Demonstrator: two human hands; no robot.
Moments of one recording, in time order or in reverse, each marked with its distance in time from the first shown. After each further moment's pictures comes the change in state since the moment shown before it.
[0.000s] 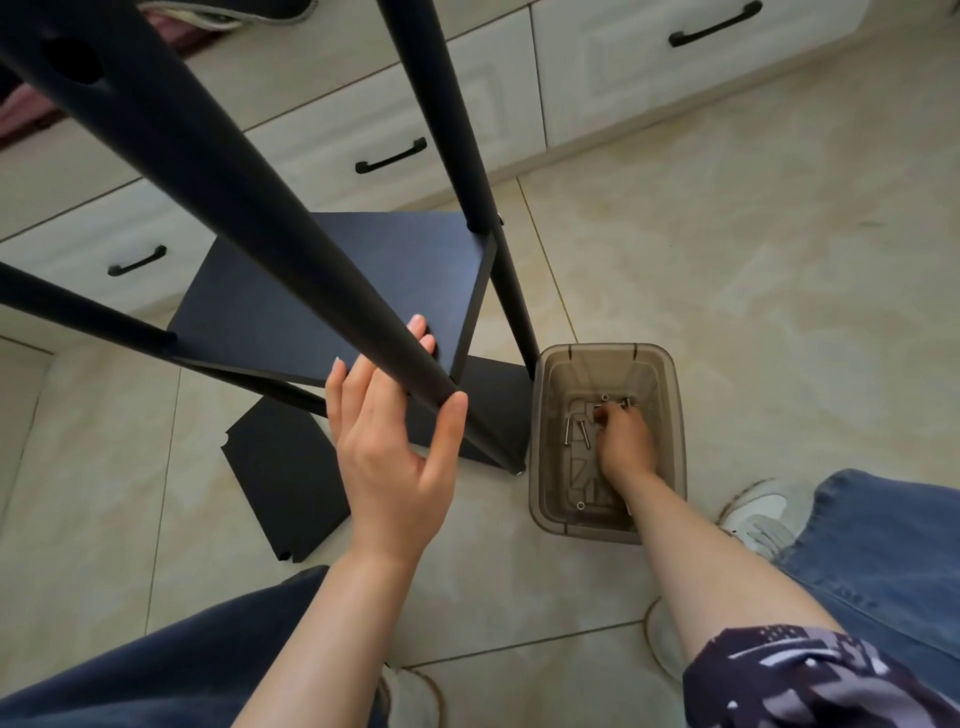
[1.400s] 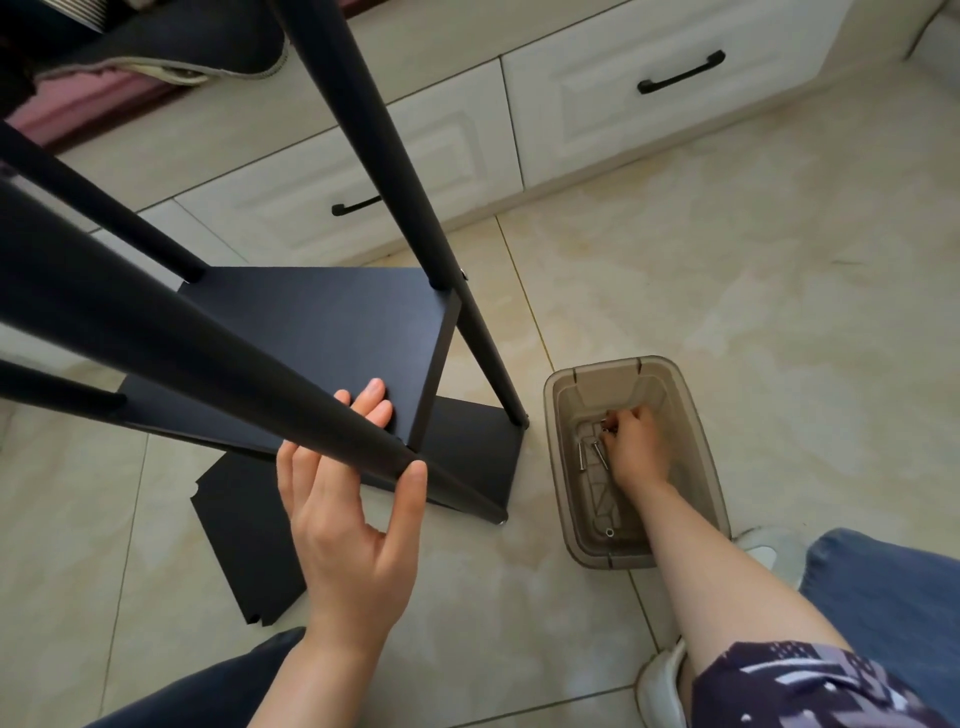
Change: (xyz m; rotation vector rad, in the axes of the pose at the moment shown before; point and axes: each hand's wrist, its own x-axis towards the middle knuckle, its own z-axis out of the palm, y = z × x) left_hand 0.002 -0.009 0.008 0.014 0.020 -0.006; right_hand 0.051 0.012 -0.036 0.084 0.062 0.067
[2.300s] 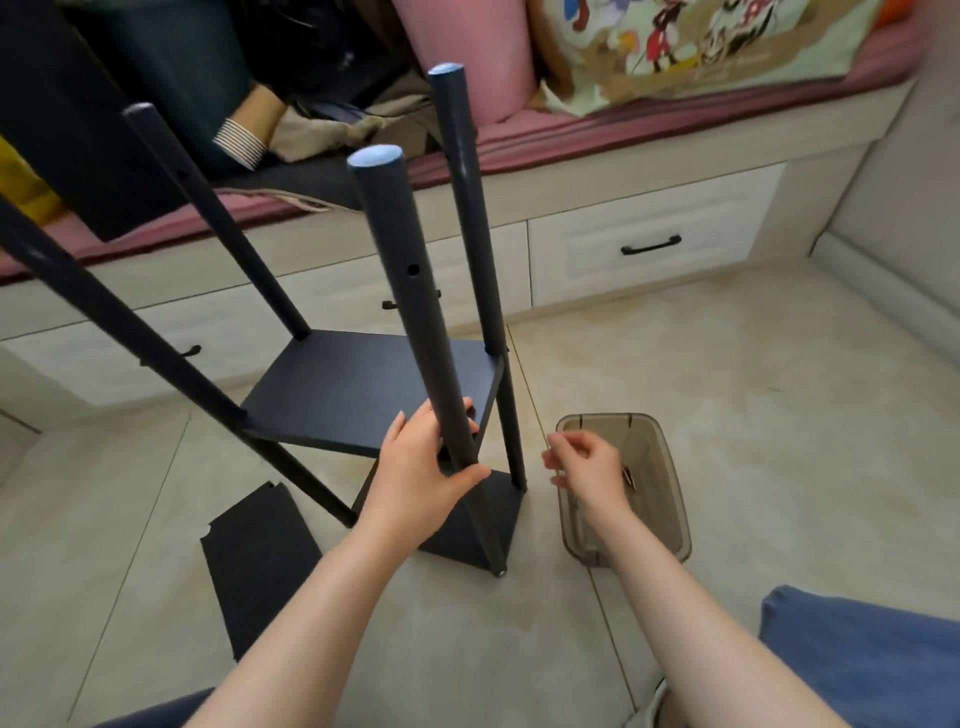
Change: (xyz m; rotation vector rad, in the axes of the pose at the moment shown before) left_hand 0.054 0.030 -0.041 -0.114 -0.460 -0.176; right_hand -0.112 -0.140 -0.091 0.820 -0.032 -0.070
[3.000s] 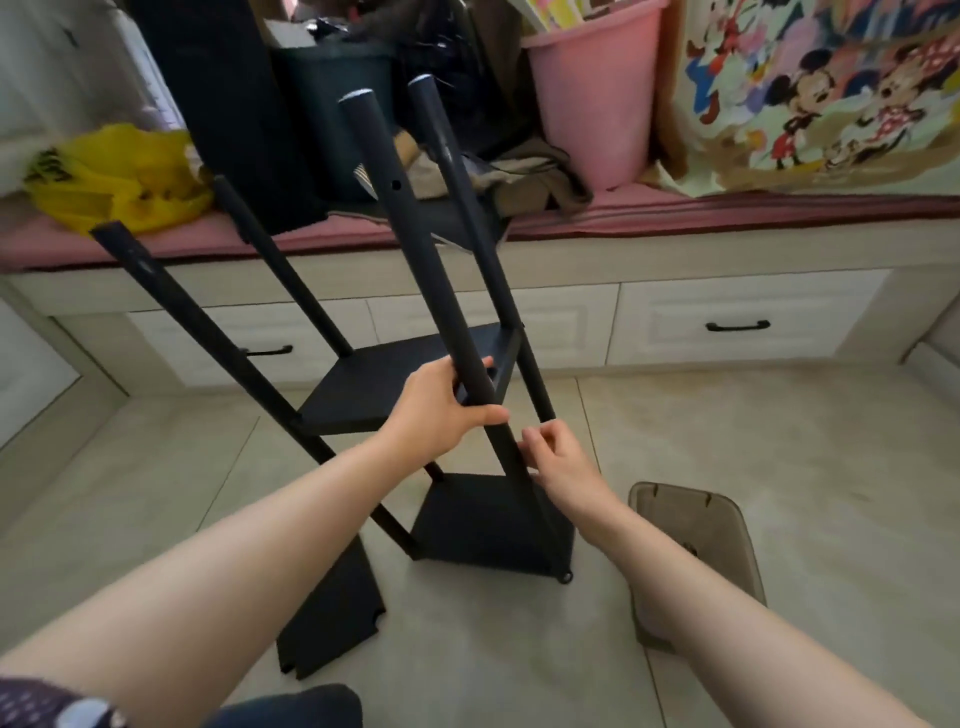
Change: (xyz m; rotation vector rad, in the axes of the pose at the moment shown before) left_hand 0.051 -0.022 -0.112 -0.130 0.059 -0.126; right_hand -0.033 -0.085 0.112 -0.294 -0.433 -0.140
